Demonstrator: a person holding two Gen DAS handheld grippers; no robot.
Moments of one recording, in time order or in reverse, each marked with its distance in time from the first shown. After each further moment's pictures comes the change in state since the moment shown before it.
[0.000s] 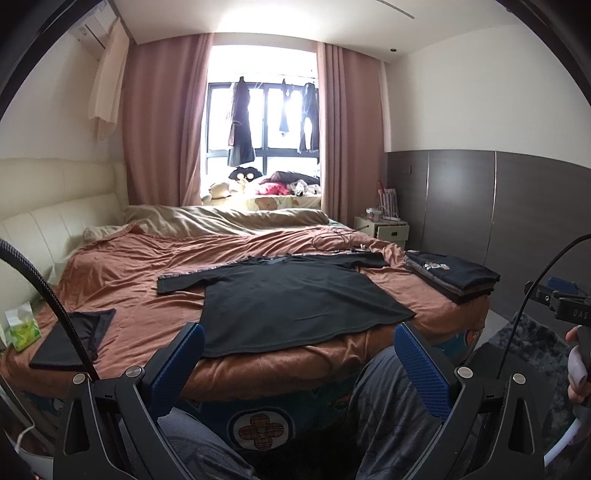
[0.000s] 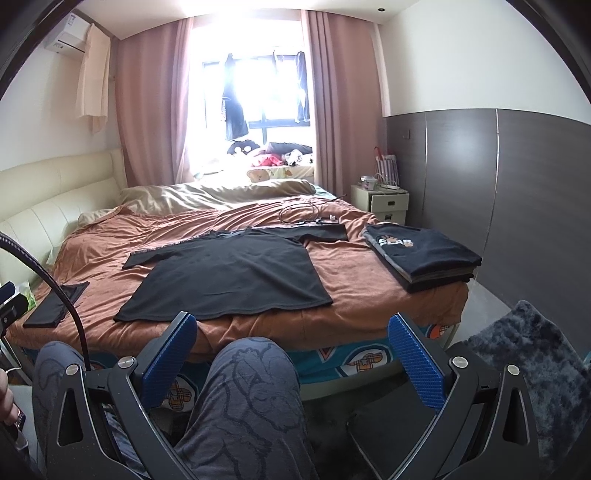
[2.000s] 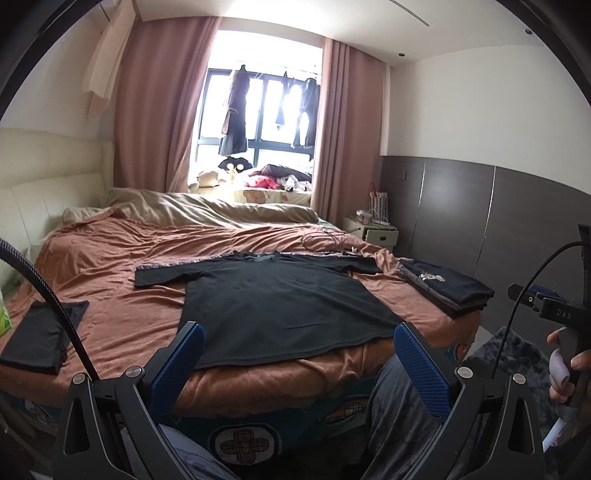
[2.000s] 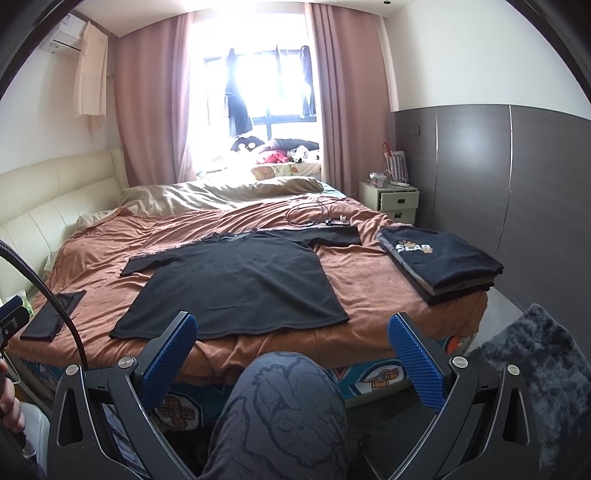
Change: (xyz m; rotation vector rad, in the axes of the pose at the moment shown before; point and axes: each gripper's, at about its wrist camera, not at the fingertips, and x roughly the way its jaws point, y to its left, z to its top) left arm 0.062 0.043 0.012 -0.082 0.020 -0.089; right arm 0.069 0.012 0.024 0.009 0.016 0.025
